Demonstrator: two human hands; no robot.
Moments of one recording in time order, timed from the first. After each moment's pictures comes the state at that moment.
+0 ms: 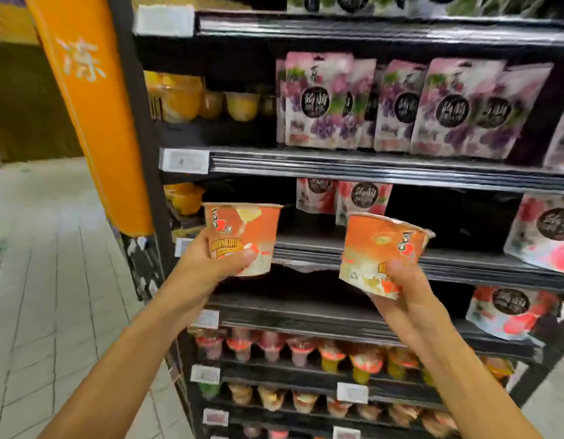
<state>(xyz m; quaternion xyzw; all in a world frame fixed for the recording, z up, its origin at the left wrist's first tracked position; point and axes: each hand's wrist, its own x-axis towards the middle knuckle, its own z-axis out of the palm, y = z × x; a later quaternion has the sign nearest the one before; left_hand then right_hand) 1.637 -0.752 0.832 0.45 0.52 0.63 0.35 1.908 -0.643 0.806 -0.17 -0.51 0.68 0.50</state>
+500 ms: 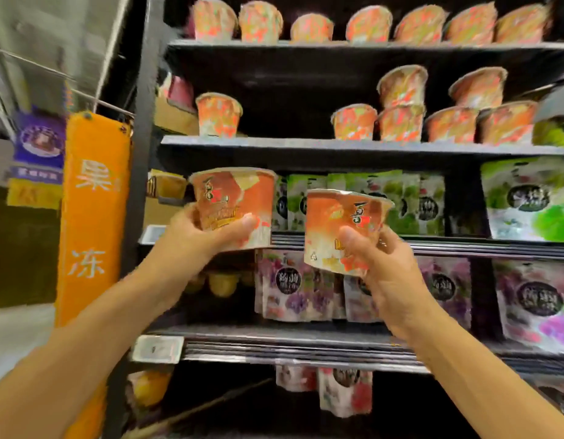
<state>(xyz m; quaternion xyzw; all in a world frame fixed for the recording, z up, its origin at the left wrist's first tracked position) 1.647 -0.716 1.090 0.57 0.45 0.68 0.09 1.882 -0.622 1.066 -0.11 -0.65 0.40 0.63</state>
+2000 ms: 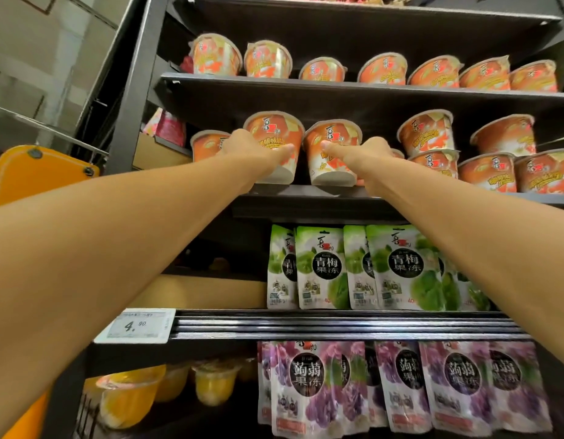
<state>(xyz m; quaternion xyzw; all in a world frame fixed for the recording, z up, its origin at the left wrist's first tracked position) 1.617 -0.567 1.331 0.49 0.57 0.64 -0.15 1.781 -0.506 1.334 -0.35 -0.61 0.12 0.70</state>
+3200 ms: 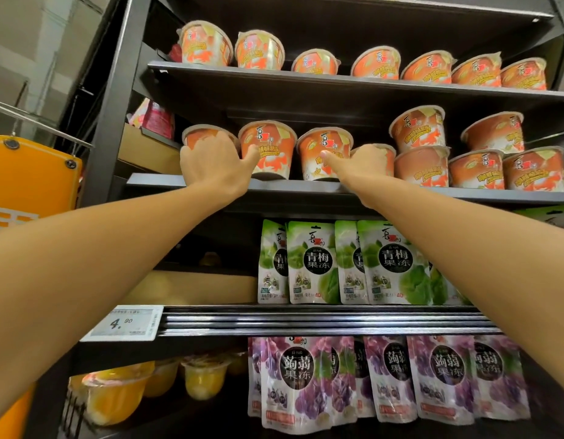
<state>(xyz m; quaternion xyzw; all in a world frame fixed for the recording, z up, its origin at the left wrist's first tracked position) 1.586 -0.549 1.309 0.42 0.56 0.55 -0.46 1.784 -0.492 1.323 -0.41 -0.62 0.00 0.67</state>
